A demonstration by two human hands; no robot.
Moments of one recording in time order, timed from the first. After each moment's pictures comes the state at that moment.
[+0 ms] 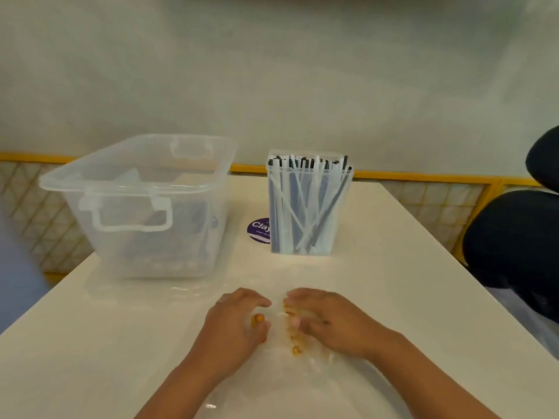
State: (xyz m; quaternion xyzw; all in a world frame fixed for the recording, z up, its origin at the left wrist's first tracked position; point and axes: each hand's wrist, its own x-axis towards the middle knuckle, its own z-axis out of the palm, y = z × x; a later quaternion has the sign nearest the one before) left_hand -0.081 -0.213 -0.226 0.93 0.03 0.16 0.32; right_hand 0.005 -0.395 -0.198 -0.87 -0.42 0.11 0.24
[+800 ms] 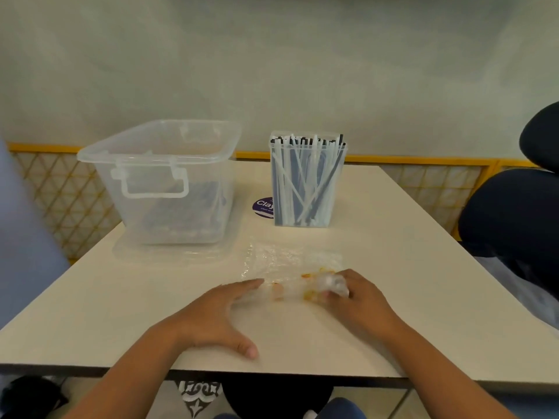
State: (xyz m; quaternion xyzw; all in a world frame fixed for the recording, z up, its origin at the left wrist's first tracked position) left_hand -0.136 -0.184 -0.224 0.92 0.00 -0.11 0.38; right_hand -0.039 -0.439 -0.223 -0.89 -0.24 0.06 0.38
